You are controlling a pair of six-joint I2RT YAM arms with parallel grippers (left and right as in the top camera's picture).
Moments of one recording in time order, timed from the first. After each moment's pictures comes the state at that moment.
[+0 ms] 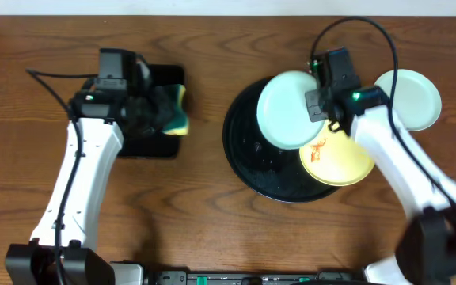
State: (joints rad) left arm -0.09 1.51 1.32 -0.91 0.30 -0.49; right arm 0.27 1.75 1.32 -0.69 0.14 0.06
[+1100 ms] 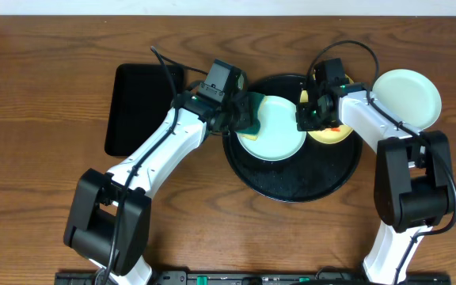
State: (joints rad) left arm -0.48 1.79 1.31 -0.55 0.25 -0.56; right arm 0.21 2.02 1.33 -0.61 -0.17 0.15
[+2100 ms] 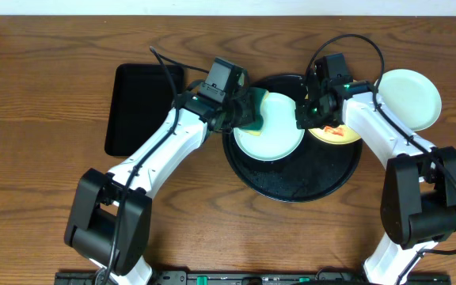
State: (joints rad) left arm -0.49 1.79 1.31 -0.49 0.25 -0.62; right arm 0.23 1.91 1.32 -0.66 -0.18 0.15
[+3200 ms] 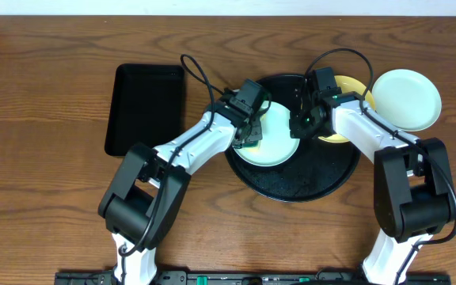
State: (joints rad) left arm -0.59 1.99 1.32 -0.55 -0.07 -0.69; right arm 0.26 1.96 1.24 -0.56 -0.16 0.24
